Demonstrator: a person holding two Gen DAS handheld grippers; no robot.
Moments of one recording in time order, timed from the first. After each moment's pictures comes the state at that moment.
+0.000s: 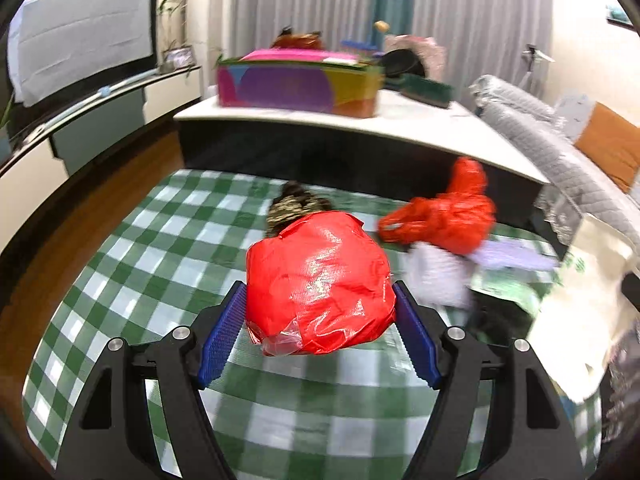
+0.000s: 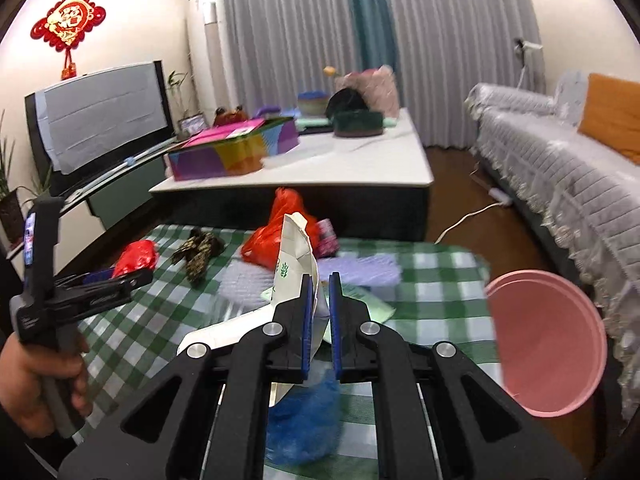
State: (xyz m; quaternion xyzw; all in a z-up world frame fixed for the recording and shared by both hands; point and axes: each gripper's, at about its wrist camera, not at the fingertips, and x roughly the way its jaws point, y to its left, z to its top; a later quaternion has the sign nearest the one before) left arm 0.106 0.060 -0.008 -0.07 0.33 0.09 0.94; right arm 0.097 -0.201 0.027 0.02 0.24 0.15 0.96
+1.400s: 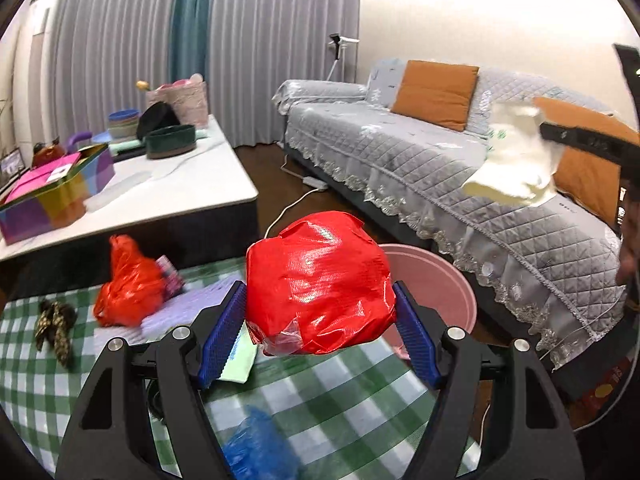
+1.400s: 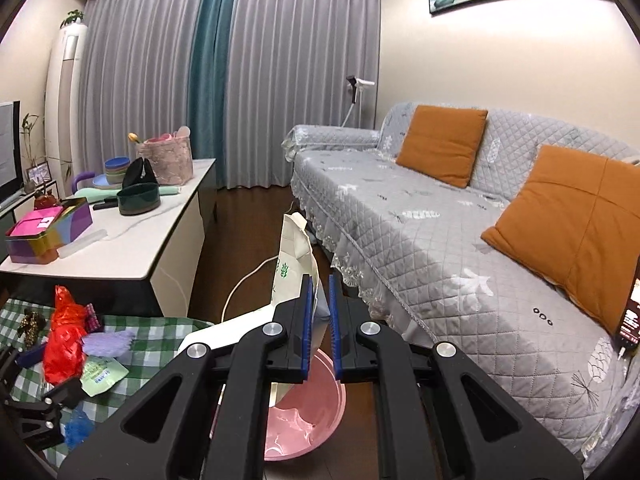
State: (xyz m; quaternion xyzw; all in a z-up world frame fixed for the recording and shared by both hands) left arm 0.115 -0.181 0.034 0.03 0.26 -0.21 0.94; right arm 0.093 -0.440 0.127 -0.01 0.20 -0.13 0.97
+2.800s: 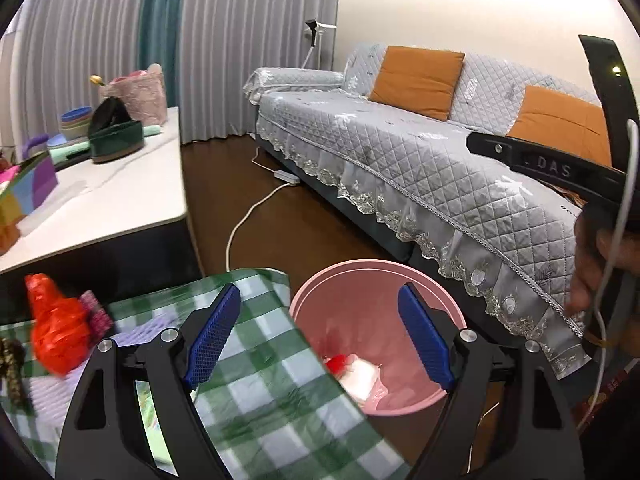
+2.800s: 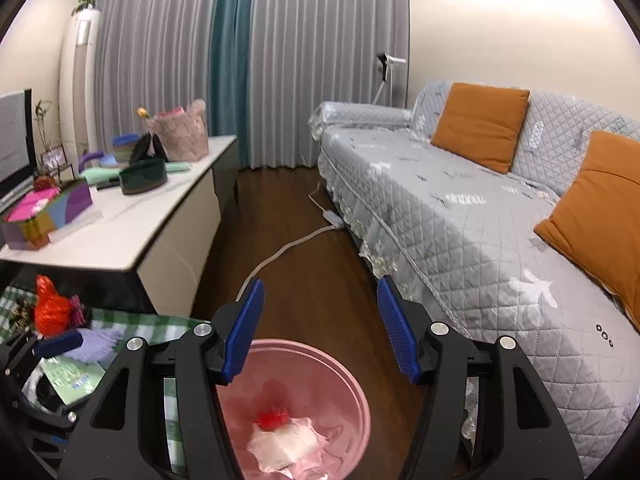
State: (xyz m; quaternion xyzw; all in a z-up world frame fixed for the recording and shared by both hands) left arm 0.179 -0.246 0.022 0.04 0.28 -0.24 0.93; right arm 0.171 -0.450 0.098 0.01 0.21 -0.08 0.98
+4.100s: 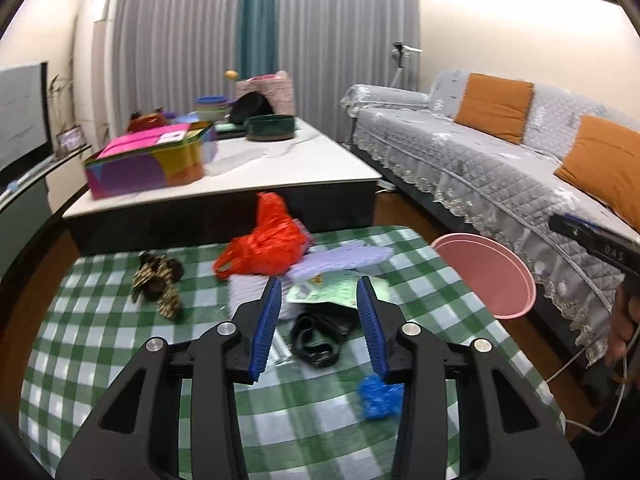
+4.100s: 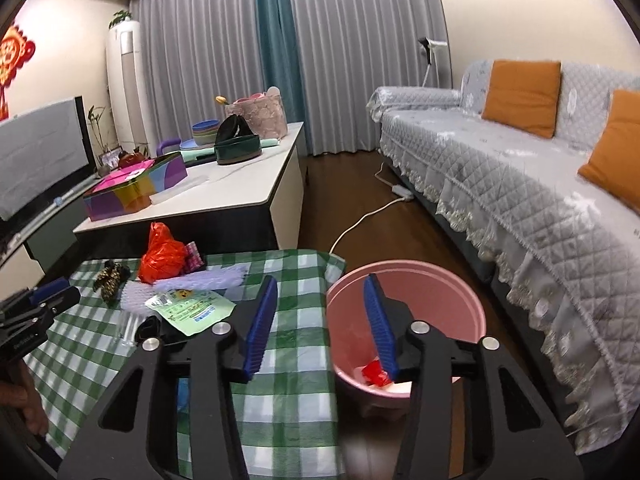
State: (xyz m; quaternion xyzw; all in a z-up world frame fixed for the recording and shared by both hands) left arm 0.074 -0.042 0.026 0.01 0.27 -0.09 0.96; right arm 0.071 -0.337 0.039 0.06 0.24 0.02 0.97
